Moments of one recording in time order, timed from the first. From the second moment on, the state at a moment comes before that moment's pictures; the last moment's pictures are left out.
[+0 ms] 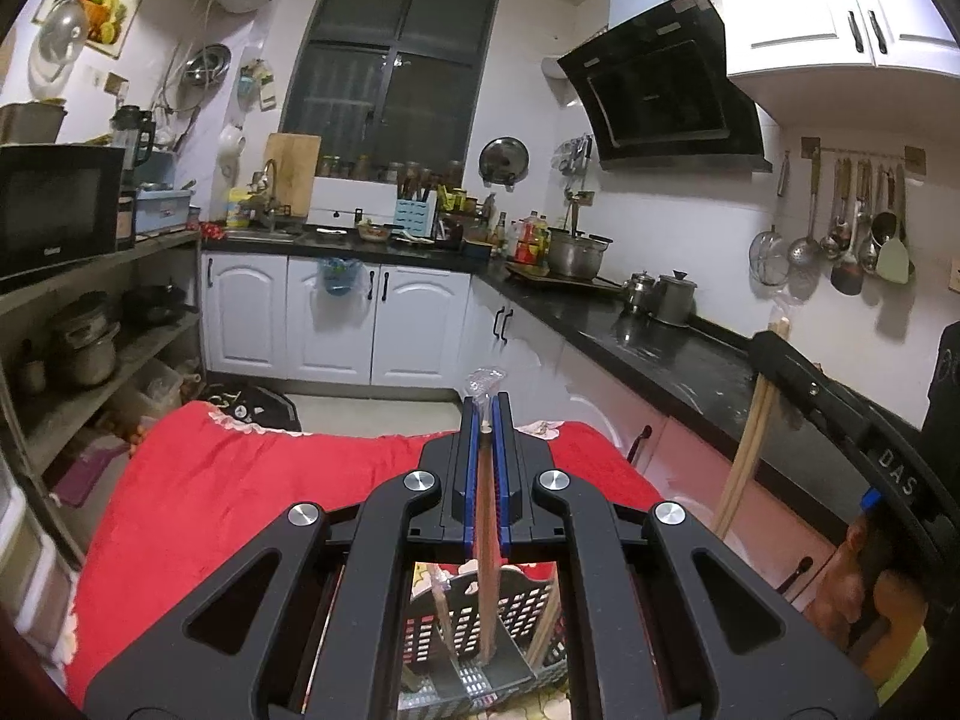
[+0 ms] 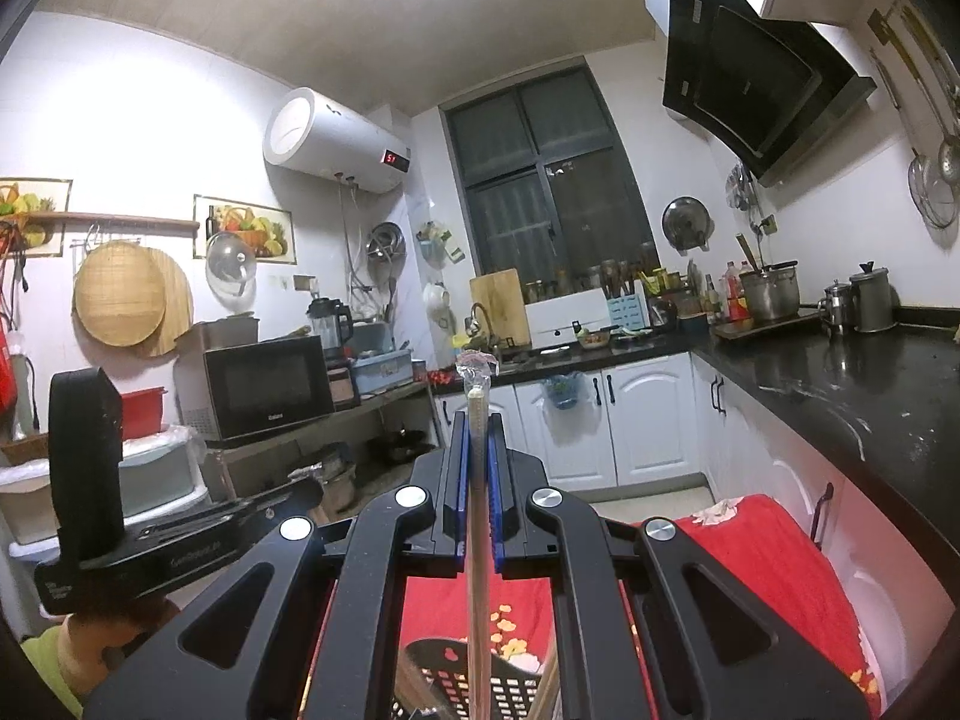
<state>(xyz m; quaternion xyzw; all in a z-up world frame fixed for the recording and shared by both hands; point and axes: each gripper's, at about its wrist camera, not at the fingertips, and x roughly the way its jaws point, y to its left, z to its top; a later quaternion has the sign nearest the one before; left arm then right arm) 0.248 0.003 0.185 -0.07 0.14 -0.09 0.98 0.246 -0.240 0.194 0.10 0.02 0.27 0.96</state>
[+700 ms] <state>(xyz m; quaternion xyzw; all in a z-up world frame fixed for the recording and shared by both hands) 0.258 -0.007 0.149 -0.06 0.17 -0.10 0.98 0.285 -0.221 0.133 0.09 0.01 0.23 0.97</state>
